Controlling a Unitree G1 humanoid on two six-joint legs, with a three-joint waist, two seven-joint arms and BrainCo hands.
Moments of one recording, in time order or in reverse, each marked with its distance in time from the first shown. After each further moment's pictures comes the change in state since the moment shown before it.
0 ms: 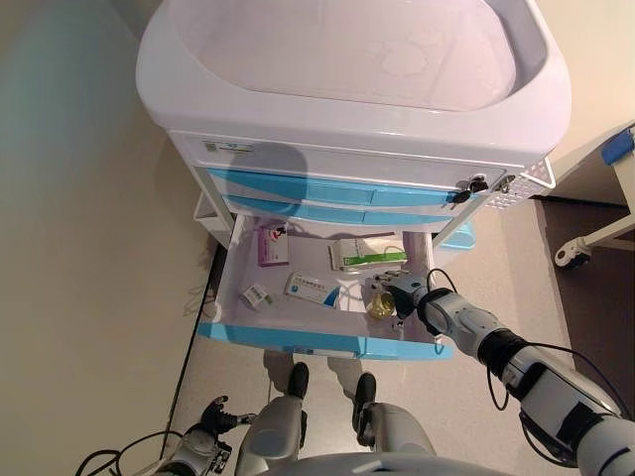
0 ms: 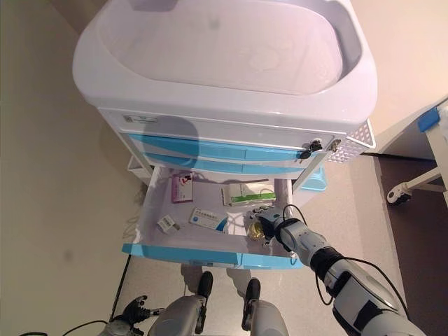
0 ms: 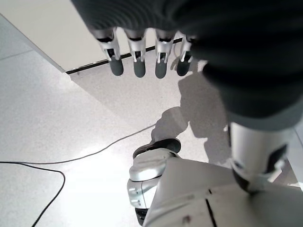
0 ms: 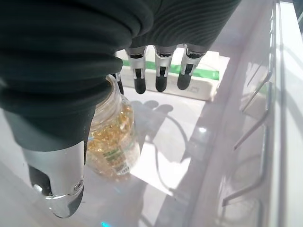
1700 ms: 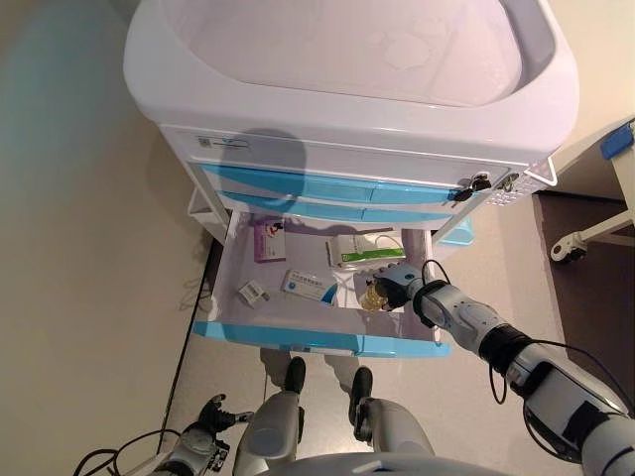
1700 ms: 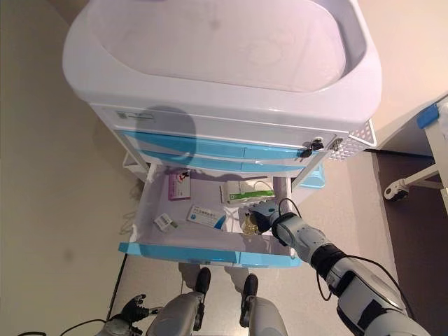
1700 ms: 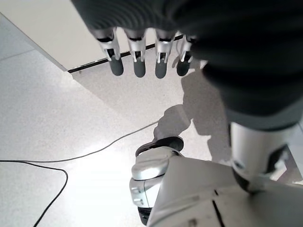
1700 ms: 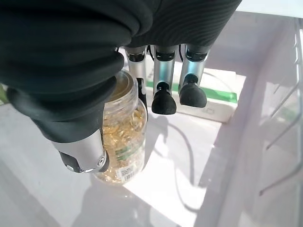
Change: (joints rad) left arm -0.003 0.008 0.003 0.002 0.000 0.000 0.002; right arm -0.005 -0.064 -0.001 -0.171 0.005 -0.015 0.010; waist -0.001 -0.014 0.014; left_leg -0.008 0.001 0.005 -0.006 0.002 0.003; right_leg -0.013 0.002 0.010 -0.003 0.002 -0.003
